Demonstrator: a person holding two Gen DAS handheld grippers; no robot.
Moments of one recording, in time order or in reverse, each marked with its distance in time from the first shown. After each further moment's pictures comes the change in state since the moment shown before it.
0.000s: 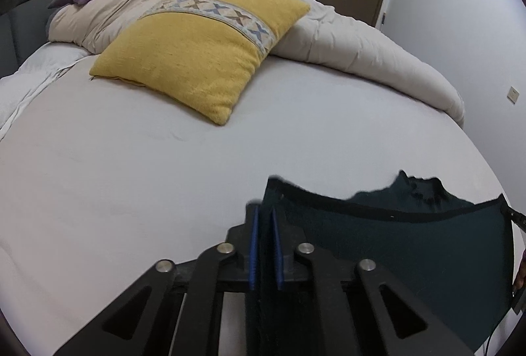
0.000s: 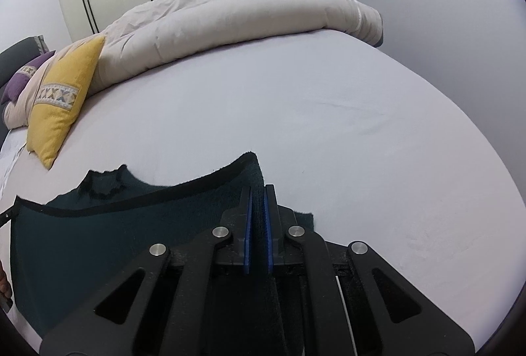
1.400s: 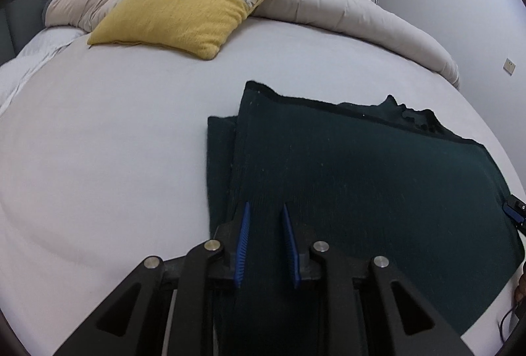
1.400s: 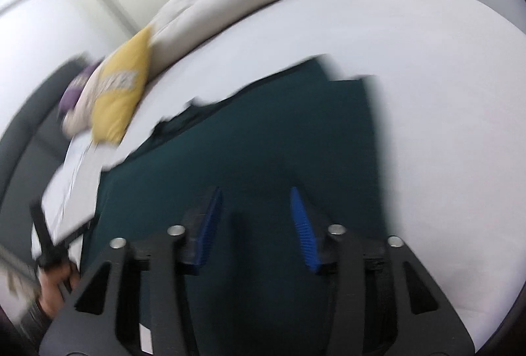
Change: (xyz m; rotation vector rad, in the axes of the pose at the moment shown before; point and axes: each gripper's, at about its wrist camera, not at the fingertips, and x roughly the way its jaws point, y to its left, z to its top) left arm -0.010 -0.018 -0.083 0.036 0.099 -0.008; right arm -0.016 -0.019 -0.095 0.207 0.110 0.297
